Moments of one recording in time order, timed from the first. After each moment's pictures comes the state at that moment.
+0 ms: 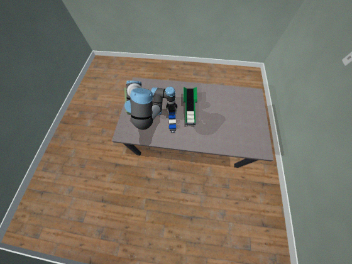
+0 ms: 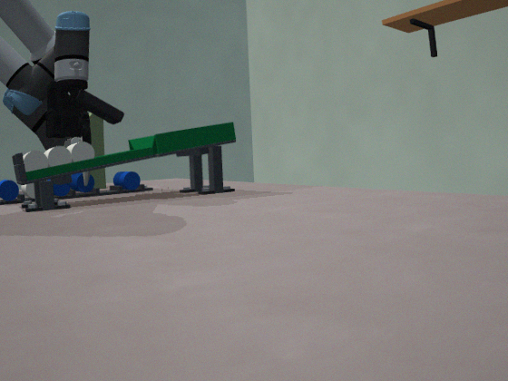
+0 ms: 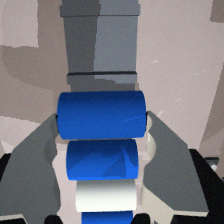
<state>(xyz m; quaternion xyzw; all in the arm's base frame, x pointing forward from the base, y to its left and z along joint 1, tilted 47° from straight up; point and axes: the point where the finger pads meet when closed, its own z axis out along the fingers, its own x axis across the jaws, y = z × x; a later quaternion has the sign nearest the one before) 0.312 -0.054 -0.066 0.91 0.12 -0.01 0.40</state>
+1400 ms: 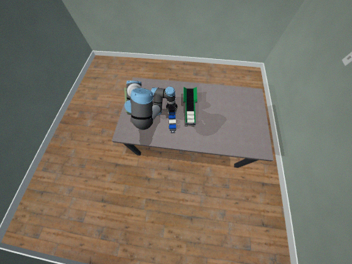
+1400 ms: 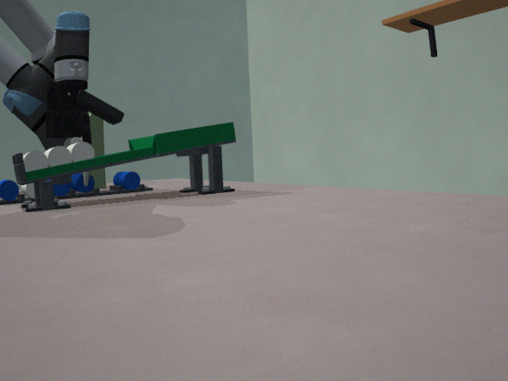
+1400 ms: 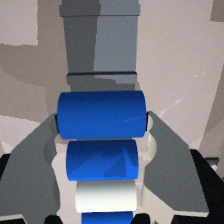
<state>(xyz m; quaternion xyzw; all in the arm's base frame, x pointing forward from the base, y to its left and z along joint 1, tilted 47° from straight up) 0.312 -0.055 -0.066 0.91 0.12 -0.01 0.39</state>
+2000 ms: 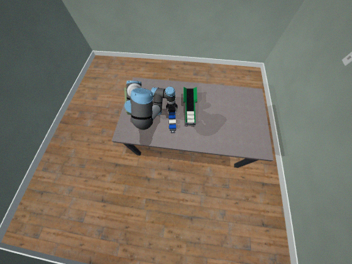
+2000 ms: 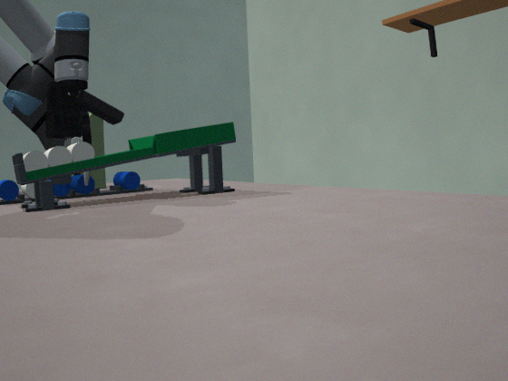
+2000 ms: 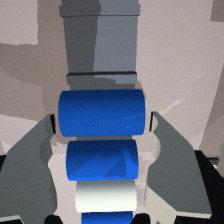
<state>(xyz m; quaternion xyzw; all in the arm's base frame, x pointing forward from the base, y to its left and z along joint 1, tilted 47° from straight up) 0.312 -0.055 -0.066 0.91 0.12 -0.01 0.39</state>
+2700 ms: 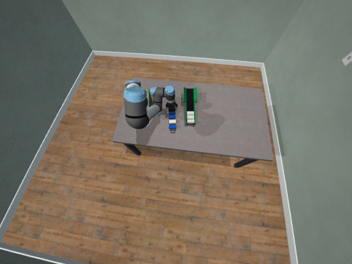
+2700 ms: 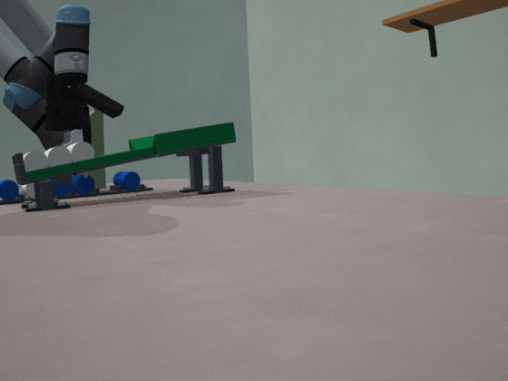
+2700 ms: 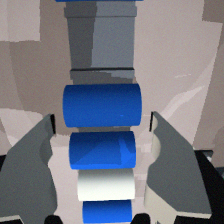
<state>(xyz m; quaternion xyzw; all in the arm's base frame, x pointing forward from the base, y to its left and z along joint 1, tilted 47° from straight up) 0.310 -0.044 -0.055 0.91 0.12 -0.01 0.39</state>
